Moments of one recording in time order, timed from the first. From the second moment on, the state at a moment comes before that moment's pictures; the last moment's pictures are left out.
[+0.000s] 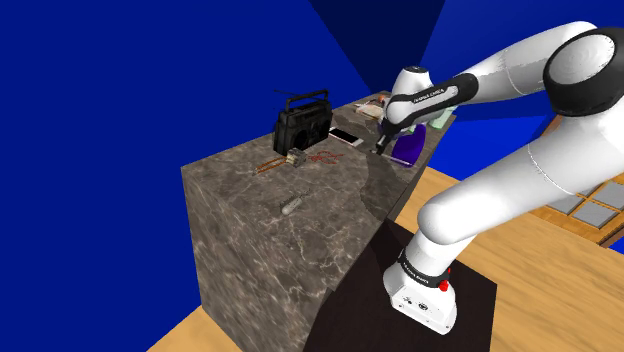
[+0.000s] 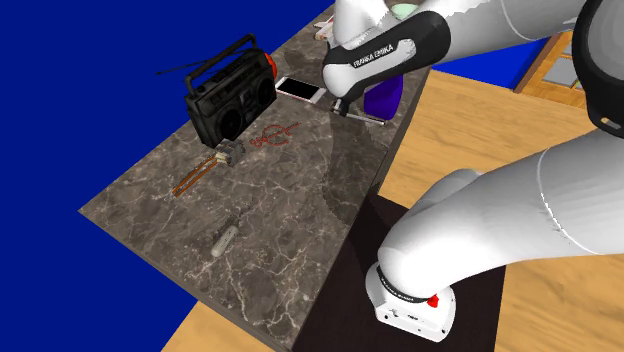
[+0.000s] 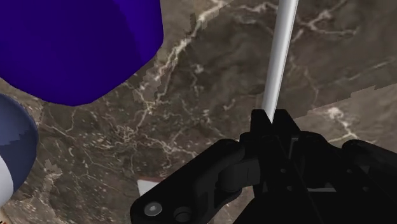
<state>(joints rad) -0.29 -0.42 -0.46 -2.64 -0.45 2.44 -0.44</state>
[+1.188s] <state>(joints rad) -0.29 -0.34 -0.48 -2.68 -0.46 2.55 -0.42</state>
